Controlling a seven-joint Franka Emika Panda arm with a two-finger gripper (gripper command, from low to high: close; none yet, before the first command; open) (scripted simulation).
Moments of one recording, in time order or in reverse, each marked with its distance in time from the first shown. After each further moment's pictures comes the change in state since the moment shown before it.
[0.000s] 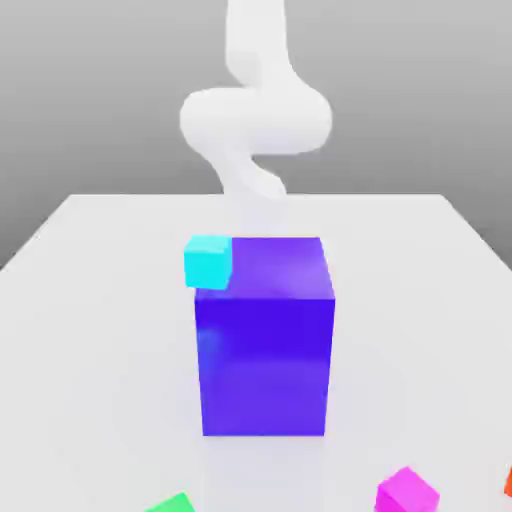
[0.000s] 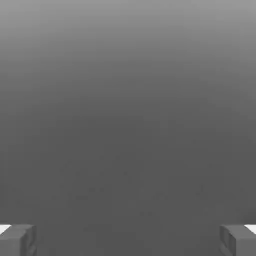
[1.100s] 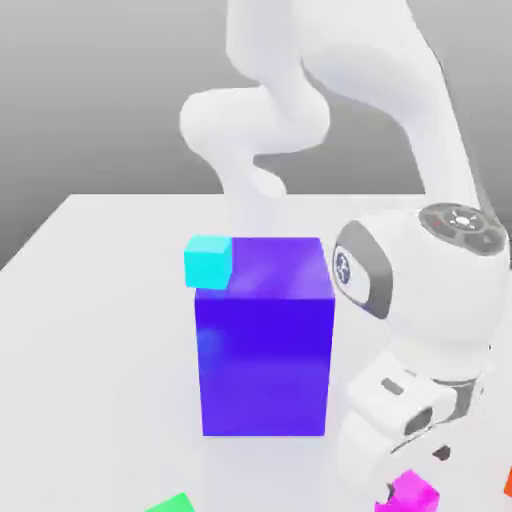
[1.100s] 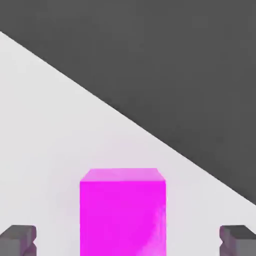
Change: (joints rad) arm 0.205 1.205 0.083 0.029 -0.115 0.437 -0.187
